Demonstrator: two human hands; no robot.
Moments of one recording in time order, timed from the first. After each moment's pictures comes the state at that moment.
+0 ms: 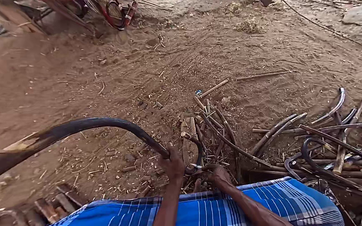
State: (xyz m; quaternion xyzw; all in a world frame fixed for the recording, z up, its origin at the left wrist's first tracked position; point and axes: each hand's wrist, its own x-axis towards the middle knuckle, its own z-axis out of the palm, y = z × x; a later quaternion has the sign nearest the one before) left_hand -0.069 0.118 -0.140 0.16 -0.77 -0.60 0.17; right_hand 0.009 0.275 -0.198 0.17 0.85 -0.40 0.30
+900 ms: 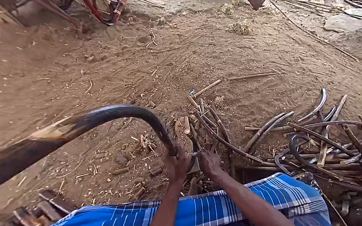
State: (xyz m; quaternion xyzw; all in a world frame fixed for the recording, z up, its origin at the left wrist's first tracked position) left_hand -0.058 0.126 -0.136 0.06 -0.84 -0.53 0.12; right_hand -0.028 0.257 -0.174 0.10 0.95 -0.20 0.22
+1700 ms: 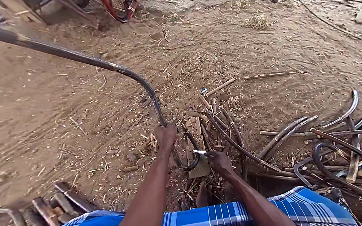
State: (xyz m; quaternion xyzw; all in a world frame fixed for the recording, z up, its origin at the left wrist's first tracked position) left_hand -0.213 0.083 -0.144 0.28 -0.86 -0.41 -0.08; right_hand -0.047 0.278 -0.228 0.10 0.92 -0.33 0.18
